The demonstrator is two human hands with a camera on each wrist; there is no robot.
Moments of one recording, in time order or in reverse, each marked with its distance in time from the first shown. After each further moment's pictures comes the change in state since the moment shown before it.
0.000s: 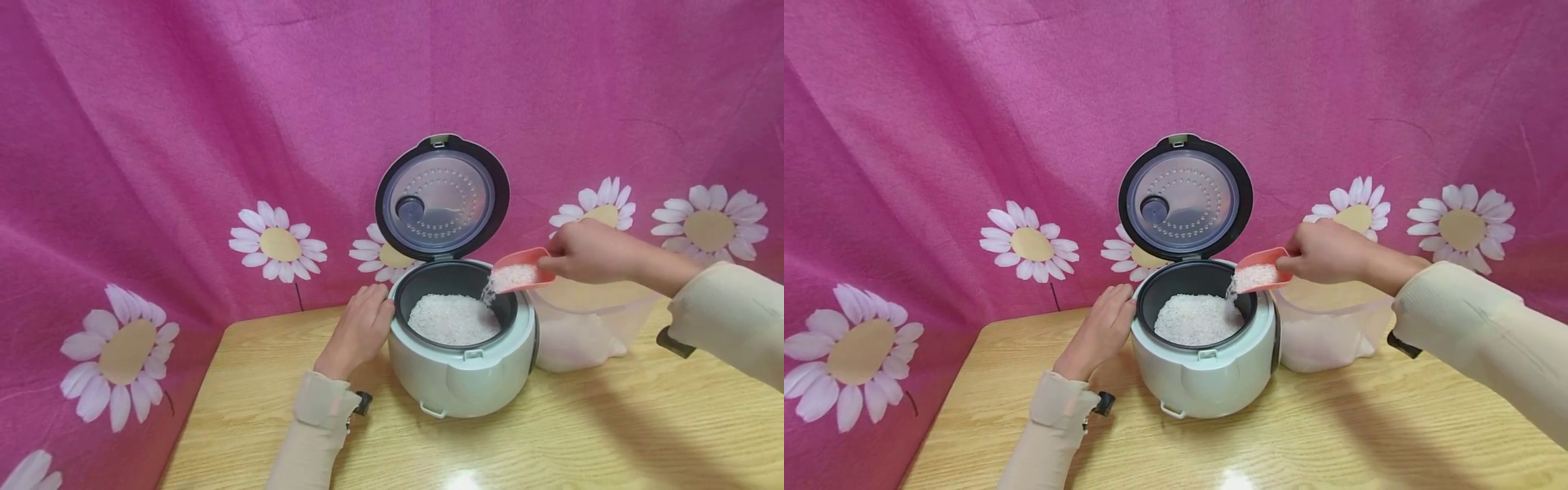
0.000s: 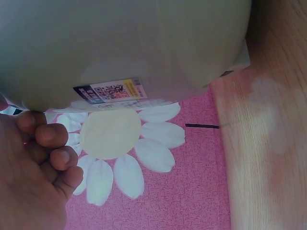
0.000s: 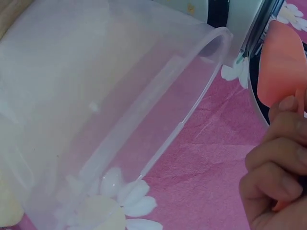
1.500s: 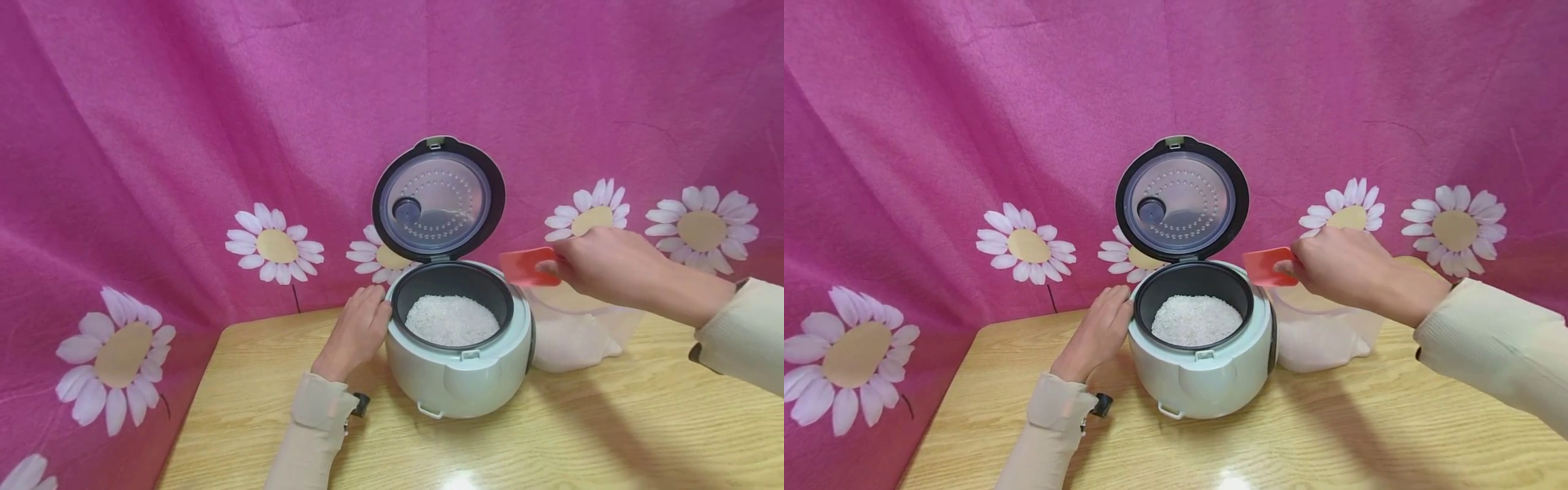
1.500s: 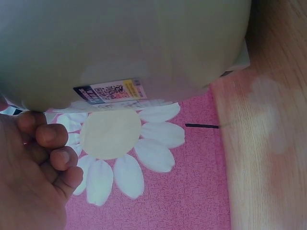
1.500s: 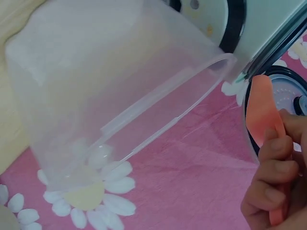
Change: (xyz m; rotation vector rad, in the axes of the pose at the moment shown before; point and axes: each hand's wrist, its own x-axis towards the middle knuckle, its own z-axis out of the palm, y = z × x) left_hand 0.000 0.001 0.001 -0.023 -0.001 -0.025; right_hand -0.032 -0.018 -0.003 -0.245 0.179 -0.022
